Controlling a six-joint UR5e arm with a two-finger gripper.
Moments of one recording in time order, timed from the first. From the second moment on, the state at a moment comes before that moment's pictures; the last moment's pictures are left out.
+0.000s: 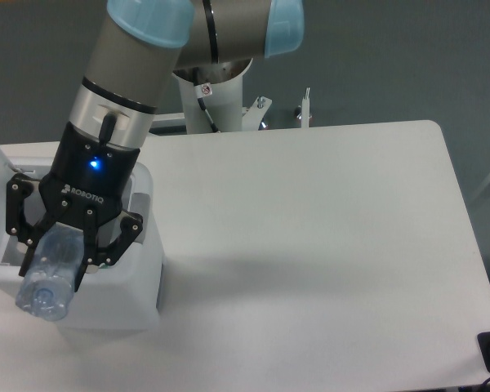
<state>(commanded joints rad) 2.17 -1.84 -1.34 -0.80 1.02 0.01</state>
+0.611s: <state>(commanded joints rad) 2.25 -1.79 -1.43 -0.80 1.09 0.01</state>
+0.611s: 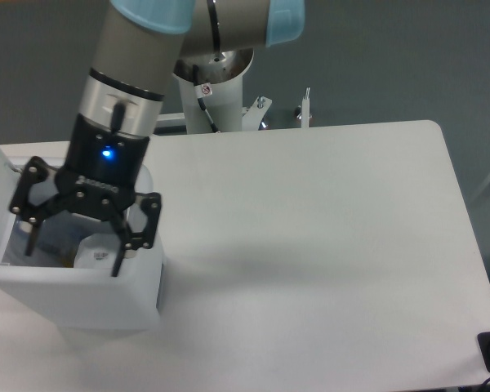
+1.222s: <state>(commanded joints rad) 2.49 -1.80 -1.43 -0.81 1.10 0.18</state>
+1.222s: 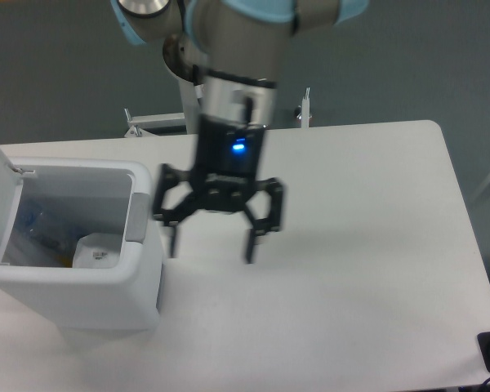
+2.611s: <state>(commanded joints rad) 2.78 -1.87 -1.58 -1.22 1.54 1.29</state>
